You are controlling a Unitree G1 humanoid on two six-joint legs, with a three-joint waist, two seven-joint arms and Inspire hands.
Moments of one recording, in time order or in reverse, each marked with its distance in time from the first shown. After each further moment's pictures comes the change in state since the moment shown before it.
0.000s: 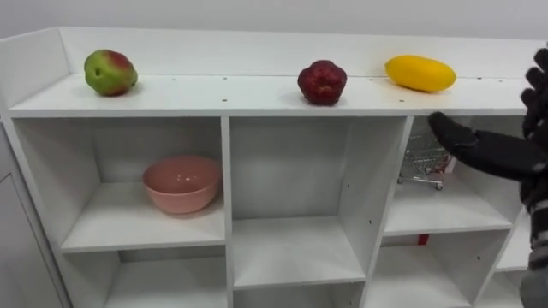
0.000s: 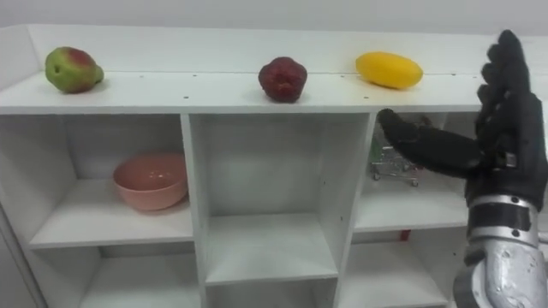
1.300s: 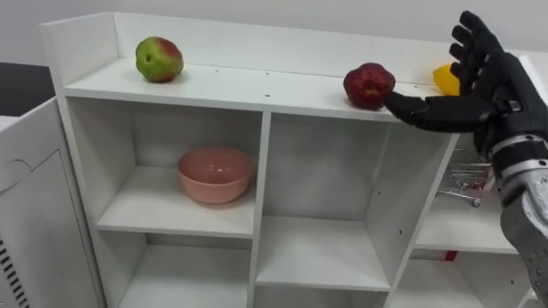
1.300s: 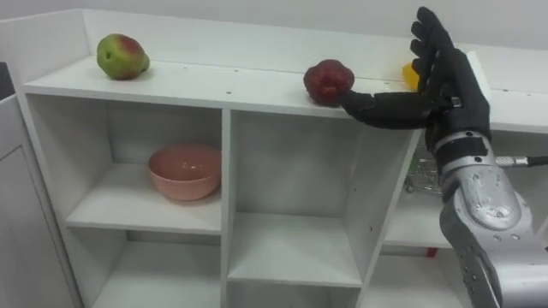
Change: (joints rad) left arm -0.145 0.037 0.001 -0.037 0.001 0.100 -0.140; right arm -0.274 -0.089 0.065 0.299 0.078 0.124 0.180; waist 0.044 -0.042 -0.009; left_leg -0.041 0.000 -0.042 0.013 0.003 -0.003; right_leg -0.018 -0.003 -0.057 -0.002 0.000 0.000
